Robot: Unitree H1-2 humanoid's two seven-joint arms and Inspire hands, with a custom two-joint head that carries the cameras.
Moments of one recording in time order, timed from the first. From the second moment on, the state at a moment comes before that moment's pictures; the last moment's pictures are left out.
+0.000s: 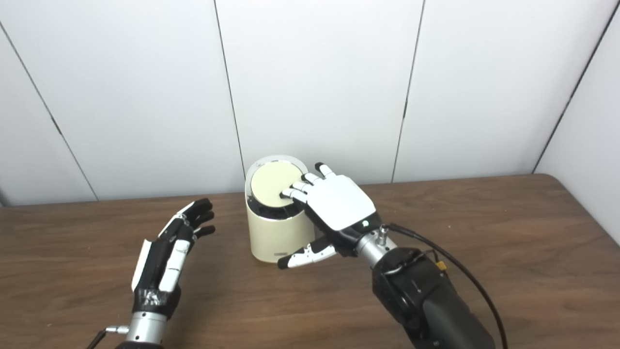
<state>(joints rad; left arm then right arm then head) -0.19 0.00 -0.02 0.04 0.00 -0.22 -0.04 -0.44 -0.31 0.36 -0.27 -1.14 0.06 0.33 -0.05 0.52</state>
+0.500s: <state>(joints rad) -0.19 0.00 -0.02 0.06 0.03 -0.25 -0.03 -0.39 -0.26 0.27 -0.29 -1.10 0.04 0.23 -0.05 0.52</state>
